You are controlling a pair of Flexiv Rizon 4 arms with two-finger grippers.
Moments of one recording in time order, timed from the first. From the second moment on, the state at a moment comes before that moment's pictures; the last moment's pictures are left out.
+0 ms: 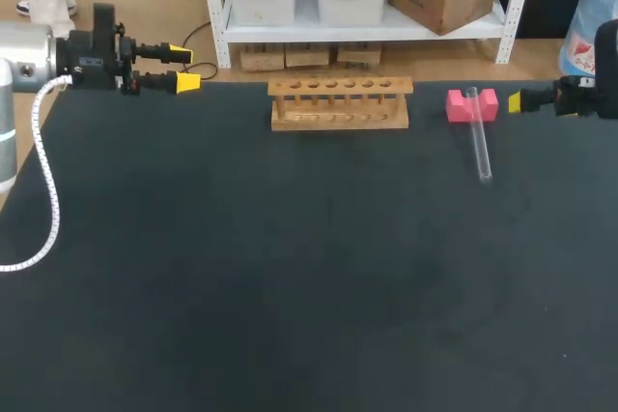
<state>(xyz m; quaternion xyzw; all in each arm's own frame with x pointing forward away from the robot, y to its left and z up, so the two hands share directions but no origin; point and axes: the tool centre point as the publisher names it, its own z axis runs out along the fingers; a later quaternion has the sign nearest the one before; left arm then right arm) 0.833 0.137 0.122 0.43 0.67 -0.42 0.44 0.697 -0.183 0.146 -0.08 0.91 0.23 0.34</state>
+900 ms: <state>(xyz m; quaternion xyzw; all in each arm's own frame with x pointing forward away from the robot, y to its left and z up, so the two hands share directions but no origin) 0.834 0.137 0.122 0.43 0.67 -0.42 0.44 0.738 -0.182 0.133 -0.11 0.95 0.14 0.27</state>
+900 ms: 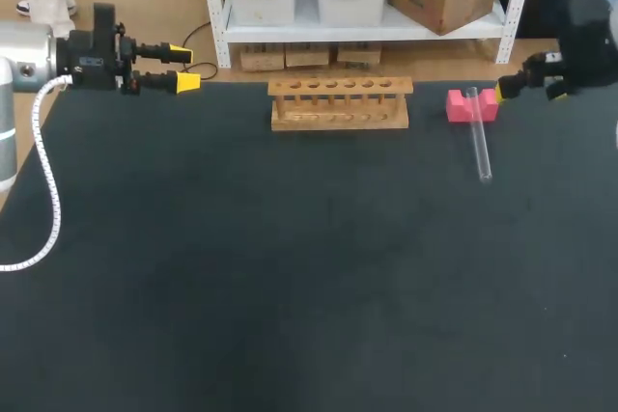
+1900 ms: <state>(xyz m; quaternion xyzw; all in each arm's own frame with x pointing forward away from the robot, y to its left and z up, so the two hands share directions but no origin) 0.834 0.137 0.122 0.43 0.67 -0.42 0.44 0.776 -0.179 0.075 -0.10 0.93 0.03 0.35</state>
